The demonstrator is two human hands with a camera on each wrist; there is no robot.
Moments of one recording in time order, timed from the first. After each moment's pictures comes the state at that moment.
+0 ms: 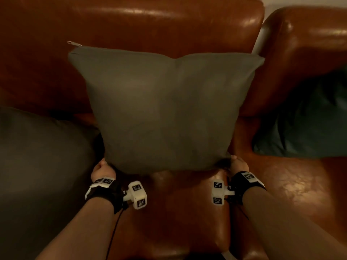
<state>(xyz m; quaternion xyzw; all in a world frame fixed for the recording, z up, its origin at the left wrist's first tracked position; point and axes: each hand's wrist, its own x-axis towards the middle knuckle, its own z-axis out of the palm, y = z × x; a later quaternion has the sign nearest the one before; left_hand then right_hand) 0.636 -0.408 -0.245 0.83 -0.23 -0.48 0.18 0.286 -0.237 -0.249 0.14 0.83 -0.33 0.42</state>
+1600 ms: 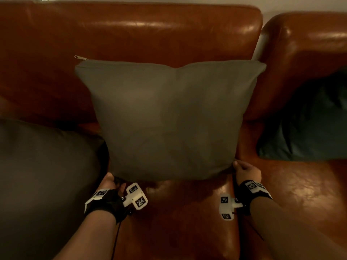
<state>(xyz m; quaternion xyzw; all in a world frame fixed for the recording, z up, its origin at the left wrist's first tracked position) 0.638 -0.407 -0.244 0.78 -0.02 -0.60 0.20 0.293 -0.225 -0.241 0.03 0.90 -0.31 0.32</state>
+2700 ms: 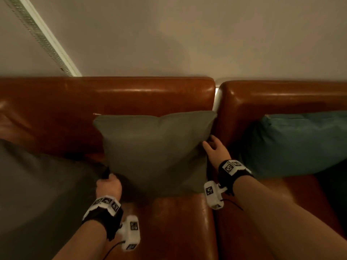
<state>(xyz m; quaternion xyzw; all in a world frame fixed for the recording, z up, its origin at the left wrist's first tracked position) 0.588 -0.420 -0.082 0.81 -0.38 -0.44 0.06 0.271 -0.314 -0.048 -0.20 0.83 -0.35 0.38</state>
